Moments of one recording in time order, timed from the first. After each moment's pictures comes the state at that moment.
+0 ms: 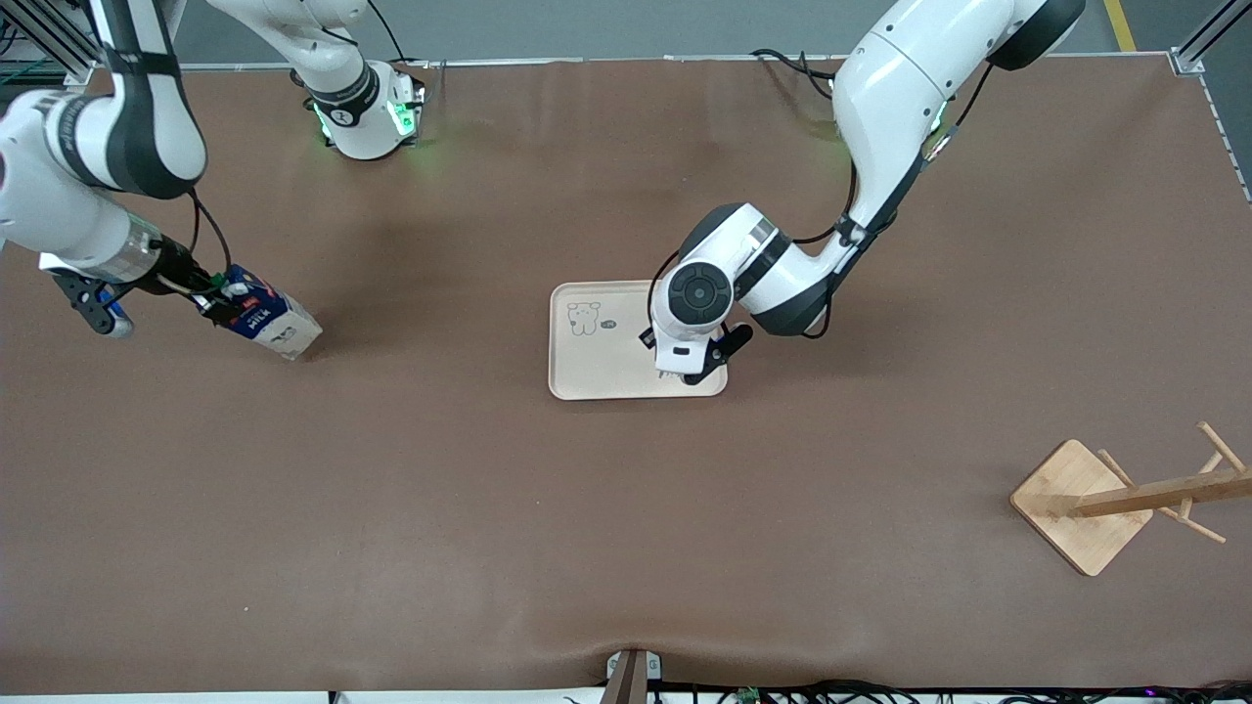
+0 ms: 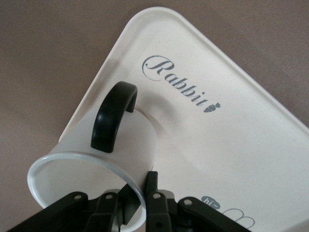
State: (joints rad) left arm -0.37 0.71 -0.43 -1.58 0.04 2.04 -1.44; right arm -0.16 -0.09 0.02 -2.22 0.04 1.98 0.58
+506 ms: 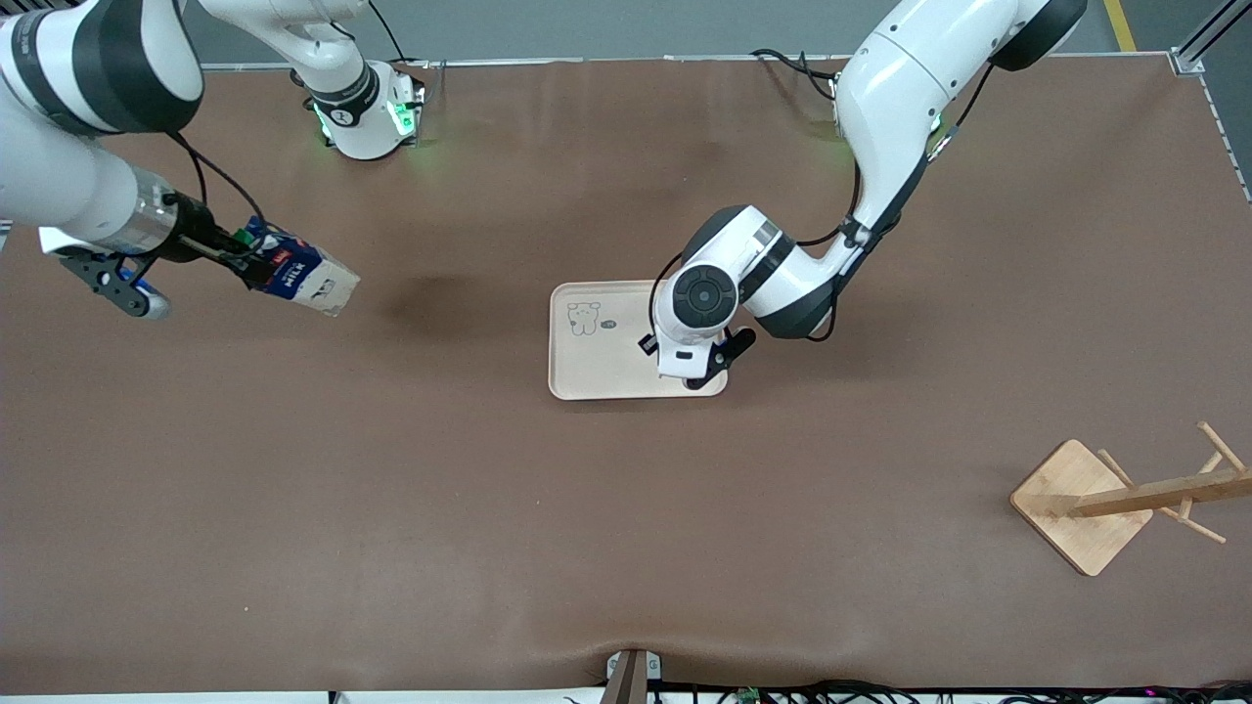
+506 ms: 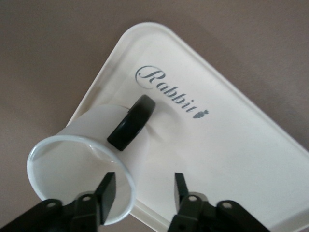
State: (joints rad) left arm -0.36 0.71 -0.43 -1.54 0.05 2.04 -1.44; right arm 0.06 -0.08 0.03 -1.94 0.10 1.63 0.72
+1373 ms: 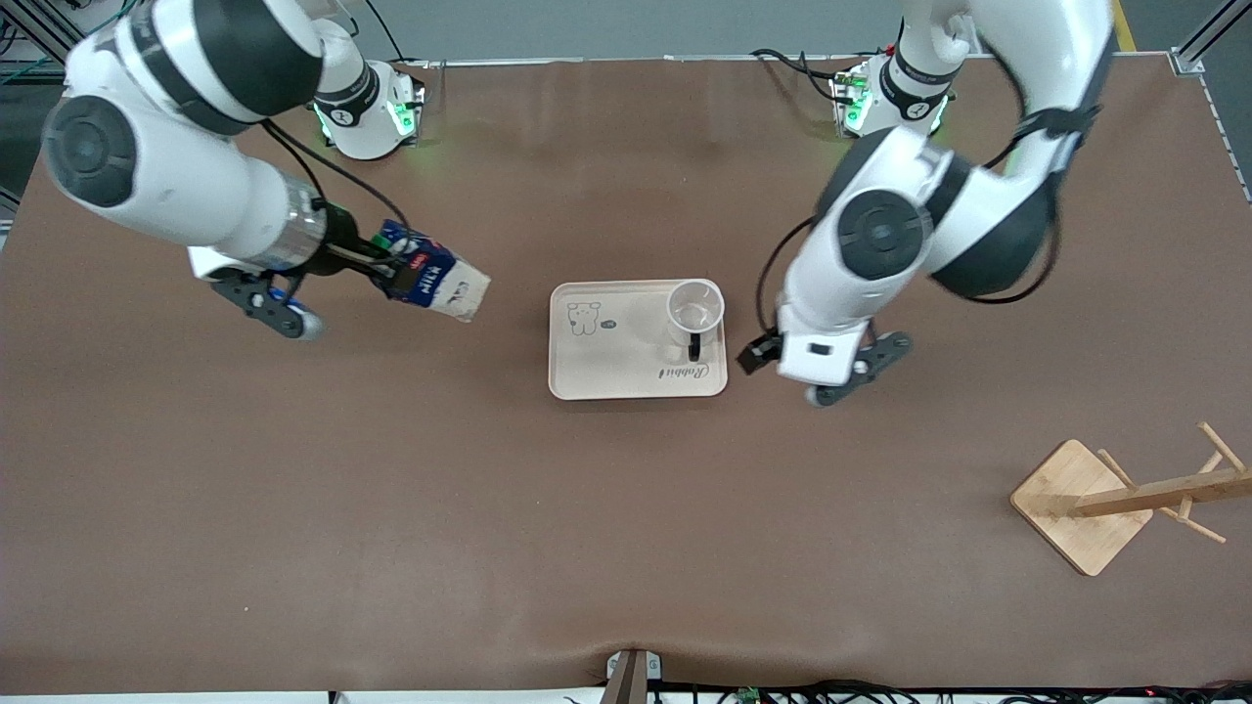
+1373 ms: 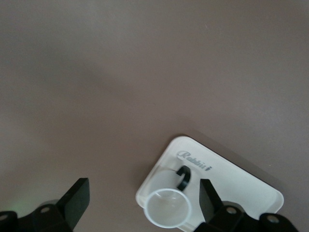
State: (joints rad) left arm -0.12 0.39 -0.42 -1.46 0.12 1.74 -1.08; right arm 0.35 0.20 0.03 -1.52 0.26 1.56 0.86
